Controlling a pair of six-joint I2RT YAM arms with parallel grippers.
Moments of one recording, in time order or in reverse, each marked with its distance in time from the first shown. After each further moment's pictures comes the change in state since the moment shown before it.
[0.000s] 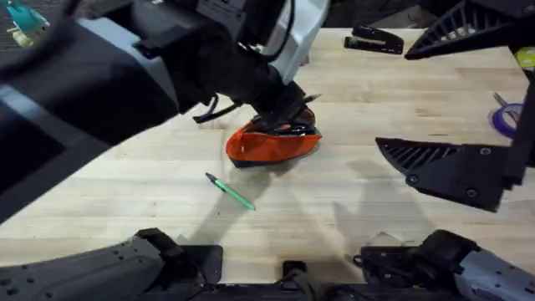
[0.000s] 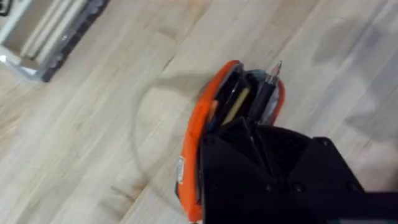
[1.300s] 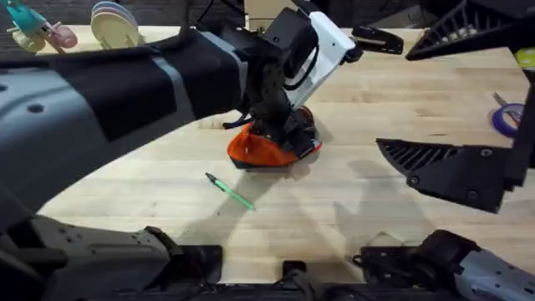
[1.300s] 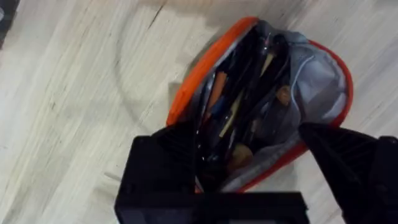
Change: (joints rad) left arm -0.057 0.220 0.000 -0.047 -0.127 0.036; right arm 0.000 -0.003 0.000 -0.004 0.002 -0.001
